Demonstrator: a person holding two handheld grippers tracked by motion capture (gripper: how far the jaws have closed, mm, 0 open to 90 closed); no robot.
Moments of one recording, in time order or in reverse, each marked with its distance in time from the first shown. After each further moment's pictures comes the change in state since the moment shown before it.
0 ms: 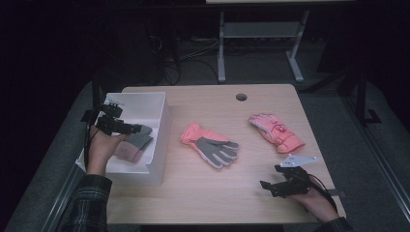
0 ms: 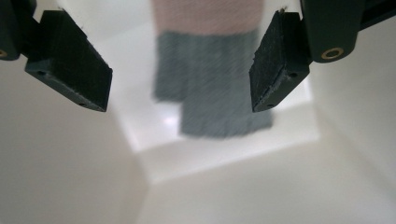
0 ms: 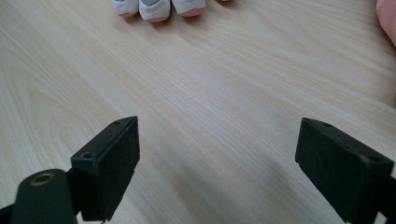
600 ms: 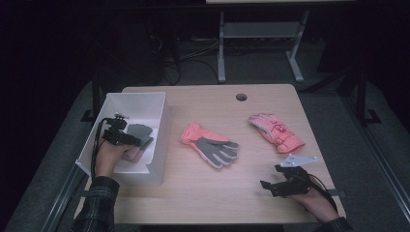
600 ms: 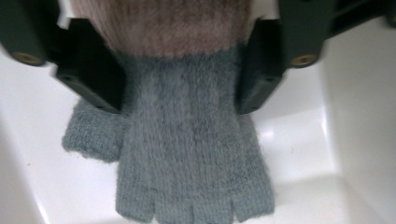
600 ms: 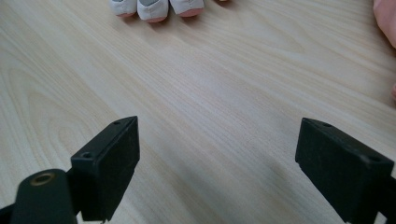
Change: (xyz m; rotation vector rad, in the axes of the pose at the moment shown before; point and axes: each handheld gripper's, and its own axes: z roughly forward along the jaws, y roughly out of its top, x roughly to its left) left arm 0.026 -0.039 0.064 0.199 0.072 -0.063; right arm -0.001 0.000 0.000 -0.002 -0.002 0.004
